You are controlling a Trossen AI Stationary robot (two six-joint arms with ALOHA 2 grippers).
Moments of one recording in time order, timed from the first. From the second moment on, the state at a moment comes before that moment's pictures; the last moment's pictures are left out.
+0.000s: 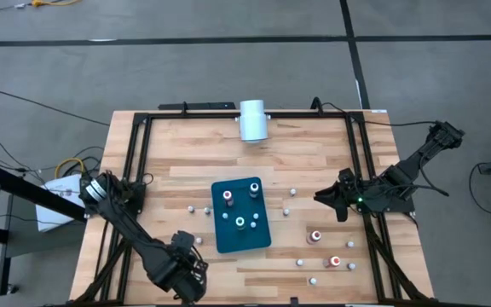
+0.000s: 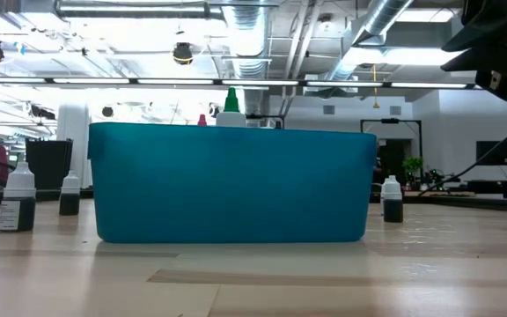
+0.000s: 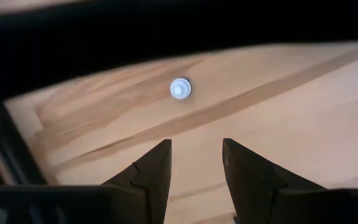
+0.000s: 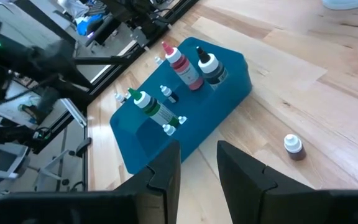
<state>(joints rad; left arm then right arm) -0.78 1.92 1.59 -1.39 -0.10 -1.98 0.67 0.59 0.46 -0.43 0.65 1.01</state>
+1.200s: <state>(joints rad) -0.73 1.92 1.37 -1.17 -0.07 -1.79 0.67 0.59 0.46 -0.43 0.62 1.01</state>
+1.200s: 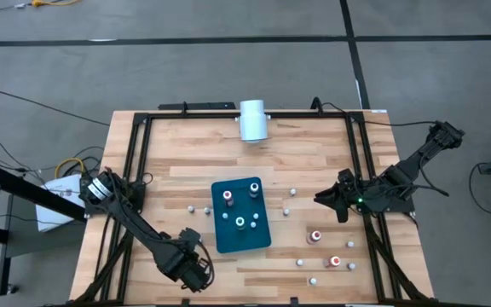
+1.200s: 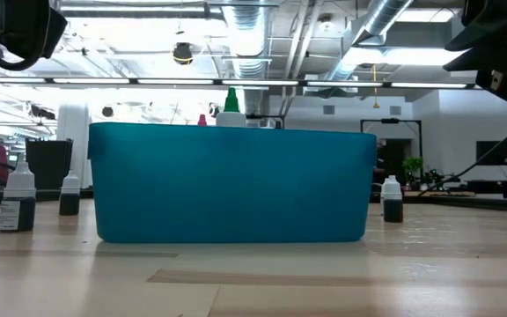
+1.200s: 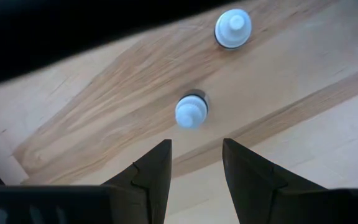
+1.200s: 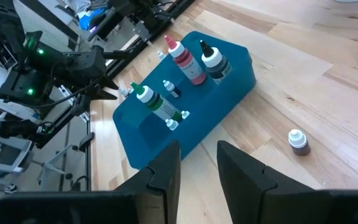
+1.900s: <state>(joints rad) -0.73 1.92 1.37 -1.16 -0.05 -1.69 0.67 0.60 0.46 -0.43 0.63 1.01</state>
